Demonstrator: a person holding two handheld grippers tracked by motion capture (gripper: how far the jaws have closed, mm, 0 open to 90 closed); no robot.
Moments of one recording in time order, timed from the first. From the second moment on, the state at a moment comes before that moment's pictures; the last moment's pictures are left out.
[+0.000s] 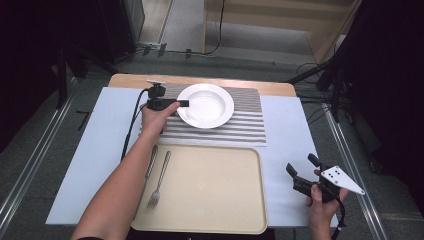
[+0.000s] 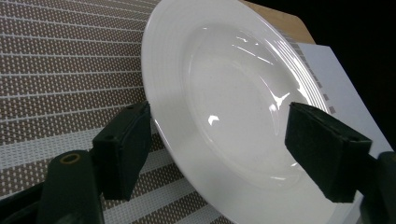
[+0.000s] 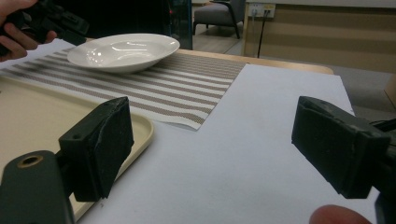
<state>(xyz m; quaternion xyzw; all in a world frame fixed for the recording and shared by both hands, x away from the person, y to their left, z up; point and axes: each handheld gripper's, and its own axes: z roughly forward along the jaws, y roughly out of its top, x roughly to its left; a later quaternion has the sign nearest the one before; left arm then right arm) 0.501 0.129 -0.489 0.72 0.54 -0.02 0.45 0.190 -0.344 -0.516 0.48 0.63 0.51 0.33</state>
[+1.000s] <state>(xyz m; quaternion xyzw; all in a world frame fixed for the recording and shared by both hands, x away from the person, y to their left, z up) 0.511 0.106 -0.514 0.70 0.60 -0.04 0.40 0.193 -0.345 -0.519 0.49 0.63 0.51 0.33</state>
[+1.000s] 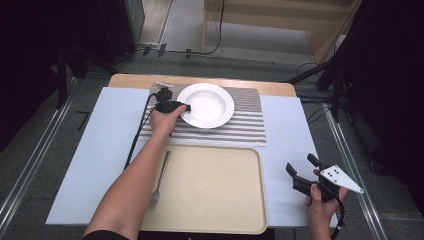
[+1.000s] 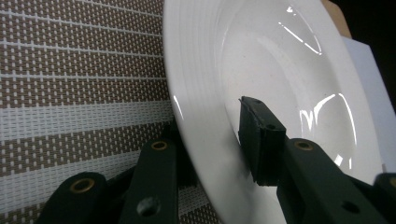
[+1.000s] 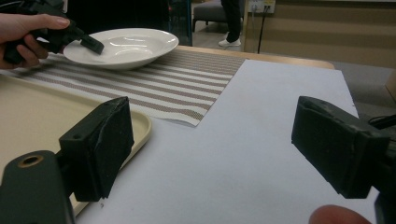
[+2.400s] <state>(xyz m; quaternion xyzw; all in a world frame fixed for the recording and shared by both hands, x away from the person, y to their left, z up) 0.495 0.105 -0.485 0.68 0.57 -0.07 0.46 0.194 -0.345 -0.519 0.48 0.63 0.51 0.33</state>
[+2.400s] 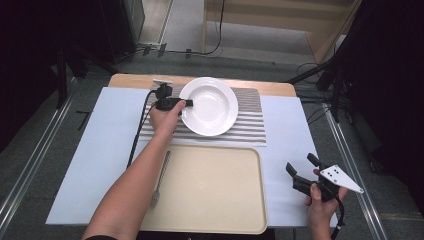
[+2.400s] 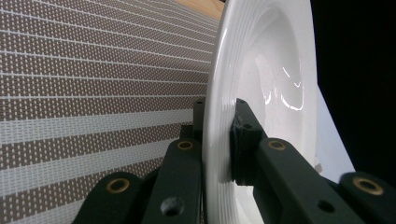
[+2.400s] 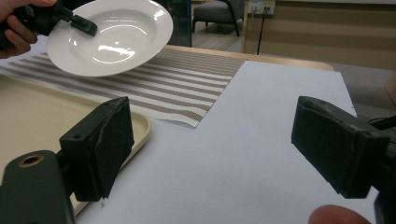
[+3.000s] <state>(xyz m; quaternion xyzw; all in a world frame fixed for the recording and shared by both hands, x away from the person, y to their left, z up) 0.473 0.113 -0.474 0.69 0.54 -0.10 0.47 0.193 -0.344 -0.518 0.48 0.63 0.51 0.33</state>
